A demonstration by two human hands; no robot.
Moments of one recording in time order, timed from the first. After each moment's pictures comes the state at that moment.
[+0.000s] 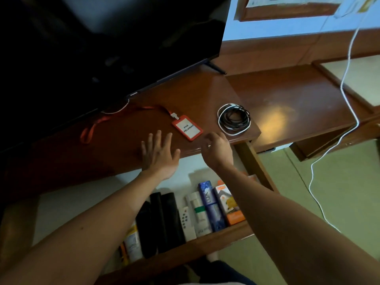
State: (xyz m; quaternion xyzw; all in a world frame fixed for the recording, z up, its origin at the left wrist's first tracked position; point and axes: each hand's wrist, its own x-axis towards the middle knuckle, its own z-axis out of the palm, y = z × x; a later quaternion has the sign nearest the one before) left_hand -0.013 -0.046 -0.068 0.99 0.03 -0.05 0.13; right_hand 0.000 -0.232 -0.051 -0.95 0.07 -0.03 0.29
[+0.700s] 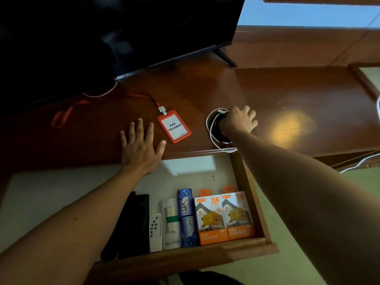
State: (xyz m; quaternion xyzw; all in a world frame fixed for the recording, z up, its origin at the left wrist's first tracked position) left_hand 0.026 -0.066 -0.113 0.99 0.10 -0.01 0.04; right_hand 0.154 -0.319 -0.052 -0.98 0.15 0.05 0.10
